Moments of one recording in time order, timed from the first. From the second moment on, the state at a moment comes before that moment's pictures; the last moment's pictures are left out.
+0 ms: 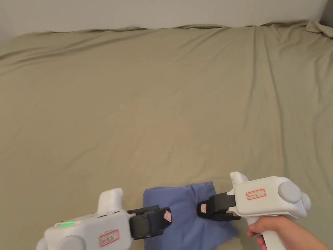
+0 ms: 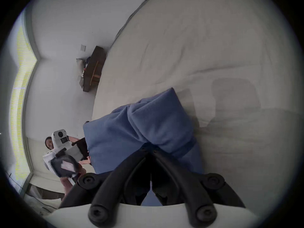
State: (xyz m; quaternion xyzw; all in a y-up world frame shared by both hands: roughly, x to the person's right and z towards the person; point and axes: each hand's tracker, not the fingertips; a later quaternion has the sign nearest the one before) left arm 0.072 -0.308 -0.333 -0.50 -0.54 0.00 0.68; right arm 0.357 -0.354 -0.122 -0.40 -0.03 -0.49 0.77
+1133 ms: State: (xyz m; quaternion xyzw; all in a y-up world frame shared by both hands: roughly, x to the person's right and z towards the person) left arm -0.293 -0.251 -0.617 -0.64 -0.27 -0.06 0.72; right arm 0.332 -0.173 0.046 -0.12 -0.11 -0.46 0.88
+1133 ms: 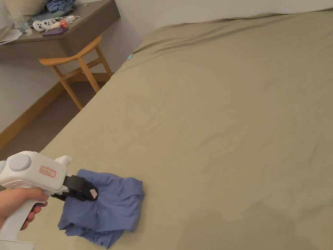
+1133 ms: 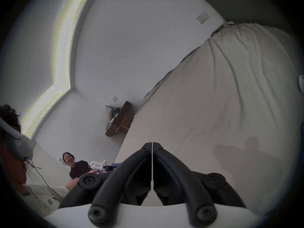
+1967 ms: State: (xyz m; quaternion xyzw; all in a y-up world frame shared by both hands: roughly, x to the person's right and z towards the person) left arm -0.064 0.021 -0.406 -0.07 -0.25 0.00 0.97; right arm 0.345 -0.006 -0.022 -0.10 -0.44 0.00 0.89
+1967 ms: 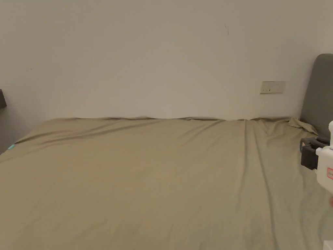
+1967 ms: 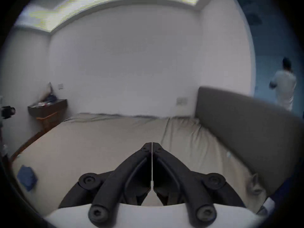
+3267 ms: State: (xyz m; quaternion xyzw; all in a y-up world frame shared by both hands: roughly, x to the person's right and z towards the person) left arm 0.056 0.032 -0.297 -0.04 -0.35 -0.02 0.94; right arm 0.298 0.039 -0.073 -0.10 -0.41 -0.02 0.91
